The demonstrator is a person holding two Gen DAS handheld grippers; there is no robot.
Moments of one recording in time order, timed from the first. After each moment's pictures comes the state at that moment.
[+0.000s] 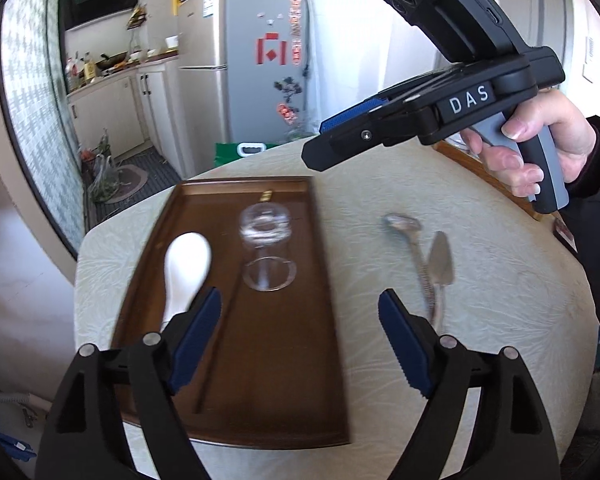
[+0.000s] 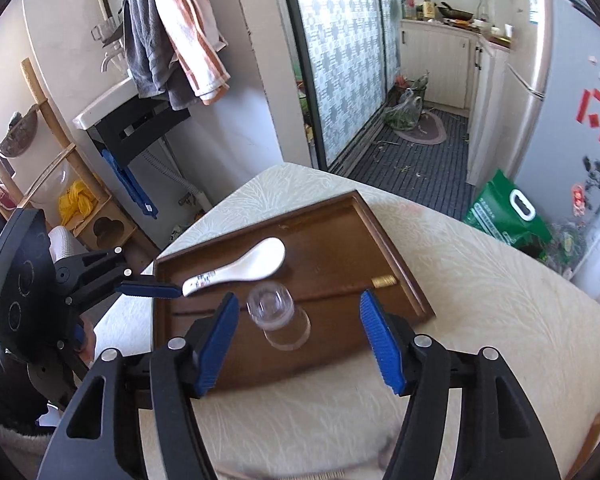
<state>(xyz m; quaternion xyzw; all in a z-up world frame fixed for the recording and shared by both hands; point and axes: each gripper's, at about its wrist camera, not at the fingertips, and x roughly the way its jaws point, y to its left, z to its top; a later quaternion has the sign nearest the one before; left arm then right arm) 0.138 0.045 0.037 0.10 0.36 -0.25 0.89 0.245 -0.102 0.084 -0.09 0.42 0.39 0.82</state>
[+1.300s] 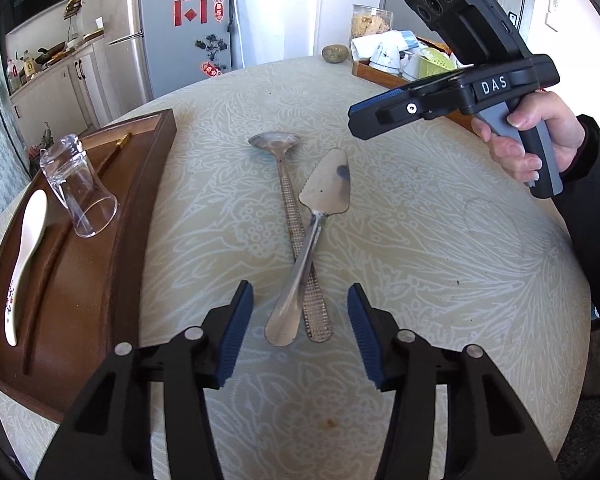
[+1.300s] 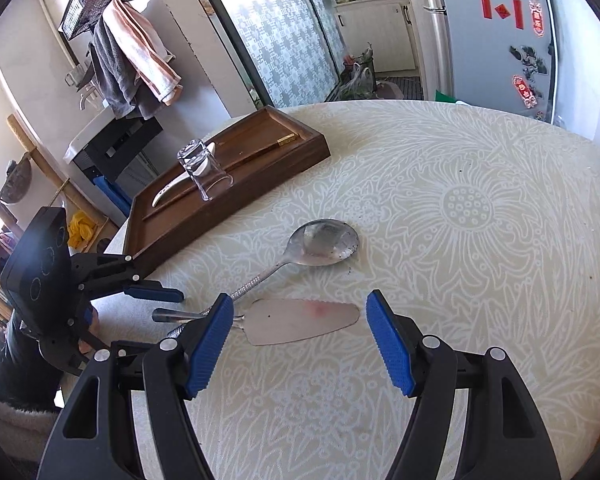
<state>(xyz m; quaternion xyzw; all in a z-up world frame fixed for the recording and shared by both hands) 0.102 -0.035 -0.037 0.13 0.41 -0.32 0.84 0.183 -0.248 -0.004 0.02 0.44 0.36 0.82</state>
